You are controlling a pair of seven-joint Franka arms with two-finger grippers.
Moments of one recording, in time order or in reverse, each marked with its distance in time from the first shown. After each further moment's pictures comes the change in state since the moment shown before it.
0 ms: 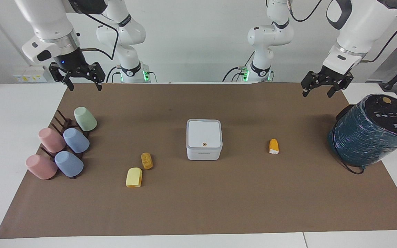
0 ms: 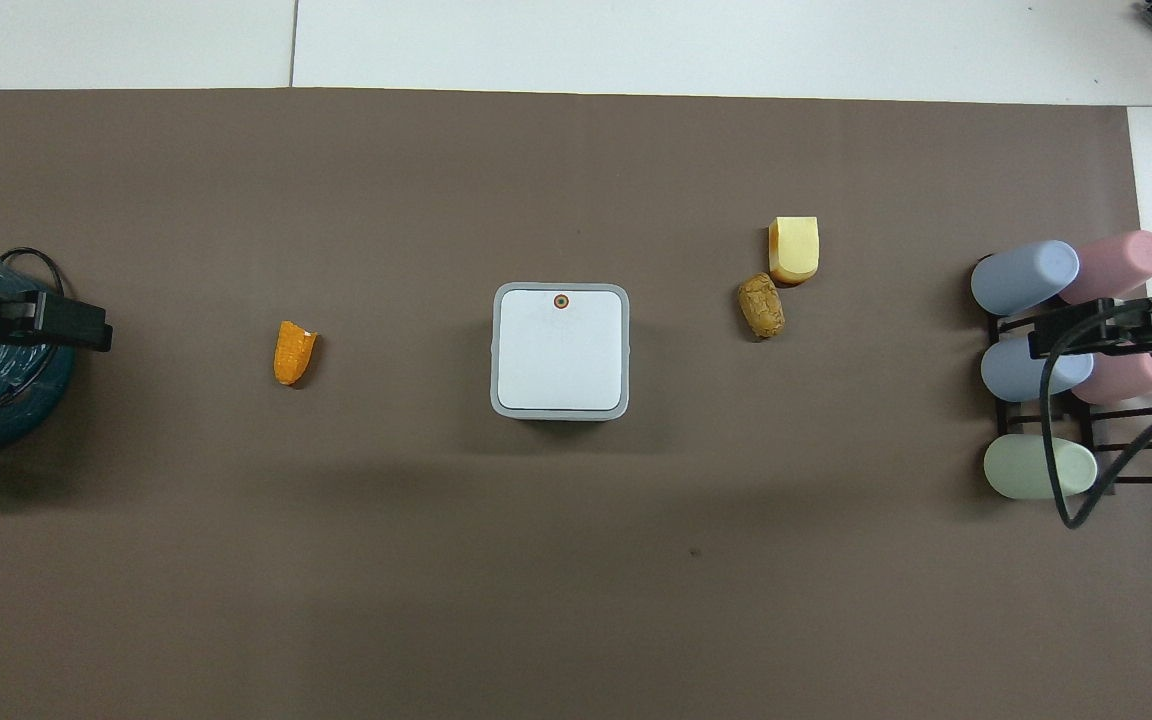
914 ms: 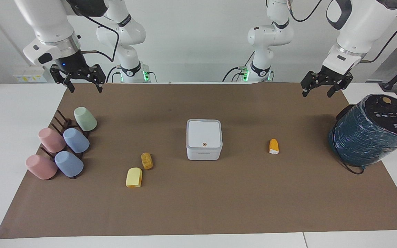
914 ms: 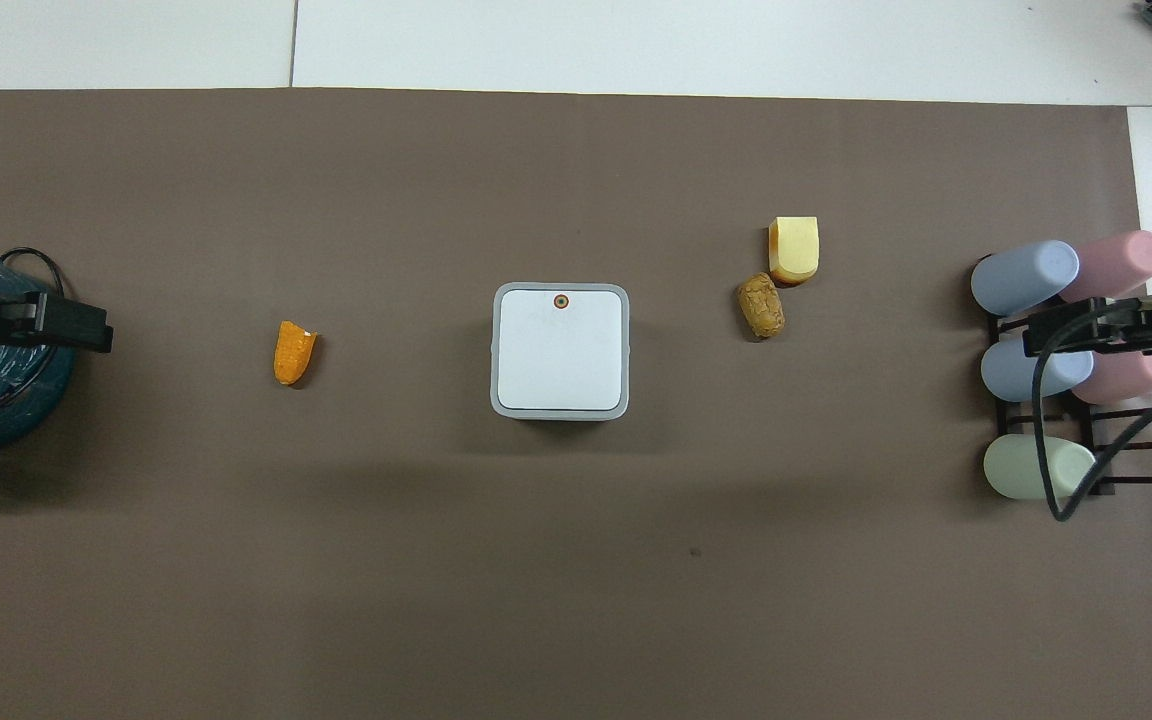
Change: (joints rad) left arm 0.000 0.000 0.000 0.000 0.000 -0.003 0.000; right arm -0.003 0.000 -0.004 -0.025 0.000 0.033 0.000
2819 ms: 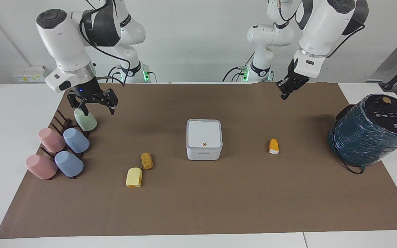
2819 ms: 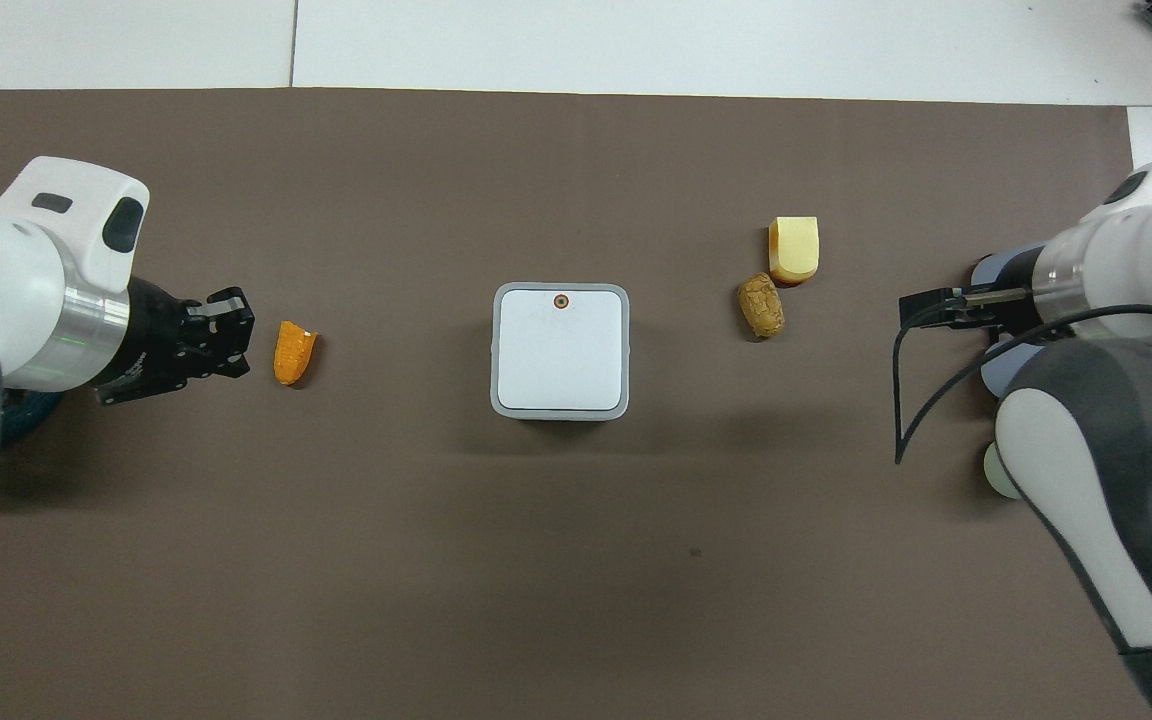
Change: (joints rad) left arm -0.191 -0.030 -0.022 -0.106 -0.110 0.104 -0.761; right arm 0.059 0.070 0.006 -0.242 0.035 0.409 0.000
